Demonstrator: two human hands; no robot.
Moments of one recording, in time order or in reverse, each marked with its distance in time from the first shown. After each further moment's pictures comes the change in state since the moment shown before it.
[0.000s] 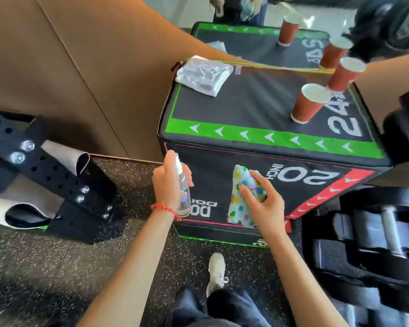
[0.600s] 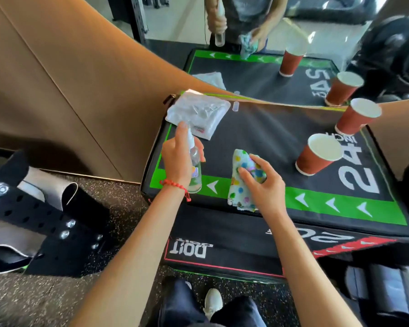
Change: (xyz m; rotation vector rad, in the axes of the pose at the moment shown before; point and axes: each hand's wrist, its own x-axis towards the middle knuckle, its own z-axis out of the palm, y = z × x) left_hand 0.140 0.079 0.104 -0.115 -0.034 0.187; right_hand 0.180 -0.056 0.025 -0.098 0.023 -0.066
